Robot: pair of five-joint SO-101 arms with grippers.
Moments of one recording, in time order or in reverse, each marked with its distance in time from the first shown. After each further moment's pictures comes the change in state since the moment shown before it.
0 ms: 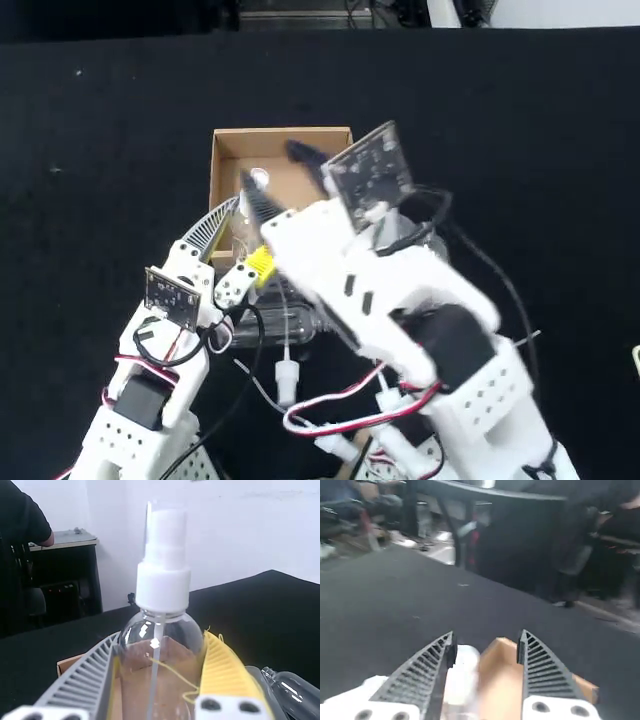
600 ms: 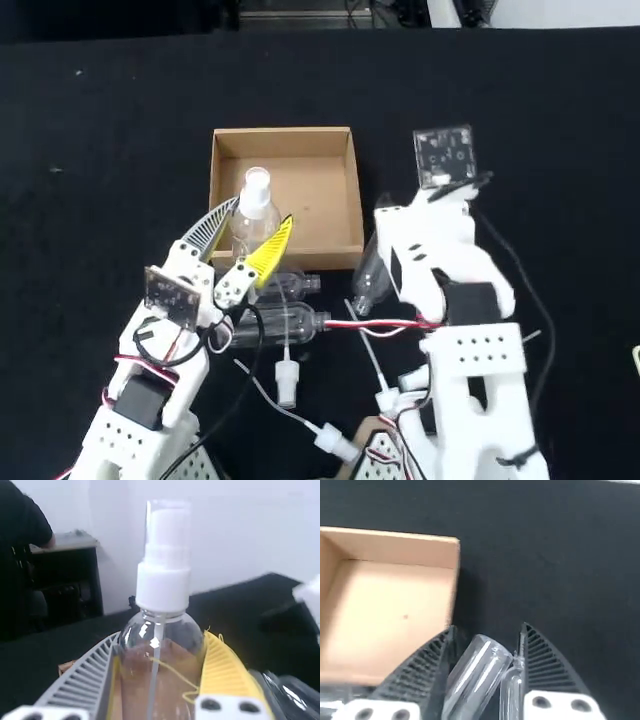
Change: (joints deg) left arm -0.4 0.0 0.0 -1.1 0.0; right arm 30.2 0.1 32.6 -11.8 1.0
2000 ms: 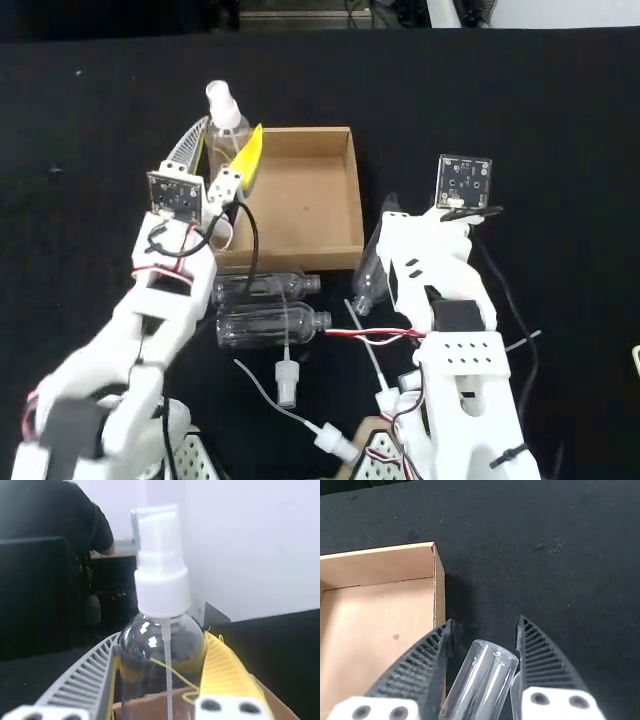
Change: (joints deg) left arm -12.2 81.6 -26.8 -58.1 0.0; right arm 1.5 0.0 13.7 -18.9 -9.4
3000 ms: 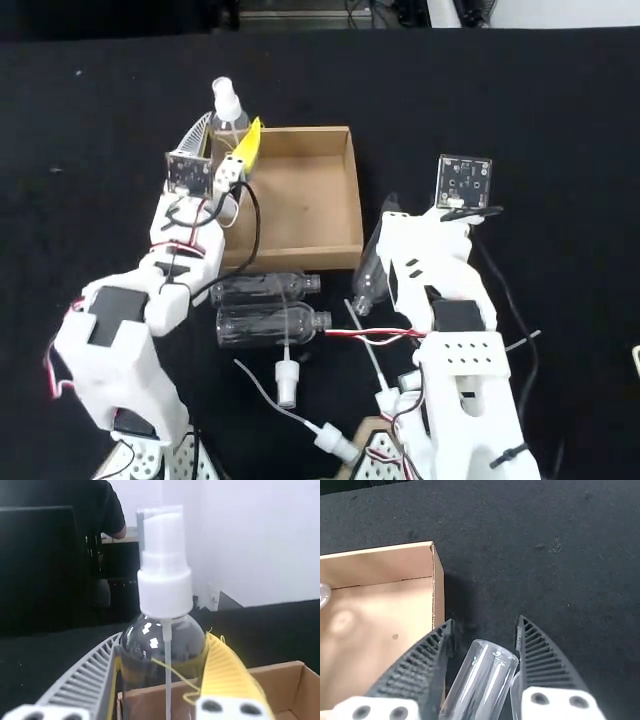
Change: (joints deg) left arm -2.7 35.8 -17.8 -15.6 0.2; right arm 0.0 0.0 0.0 0.0 0.0
